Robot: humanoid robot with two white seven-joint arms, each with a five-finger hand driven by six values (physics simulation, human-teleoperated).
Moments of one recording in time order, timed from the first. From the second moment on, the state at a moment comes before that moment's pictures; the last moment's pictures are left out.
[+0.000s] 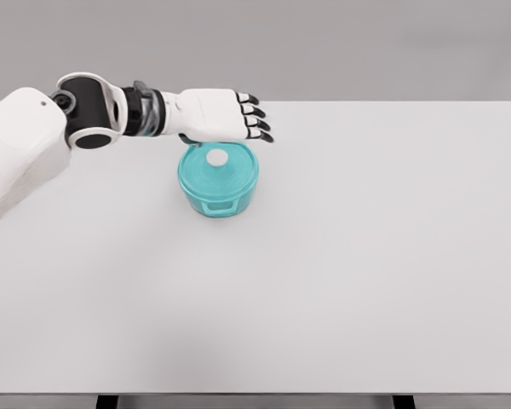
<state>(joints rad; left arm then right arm) -1.08 0.48 -0.99 -1.30 -0.81 -0.61 -0.43 0.07 0.00 -0.21 0.05 0.06 -0.22 -0.03</state>
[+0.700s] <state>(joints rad) -1.05 0.51 -1.01 -1.33 -0.80 -0.61 -0.43 0.07 0.00 -0.21 0.05 0.06 -0.22 -0.03</state>
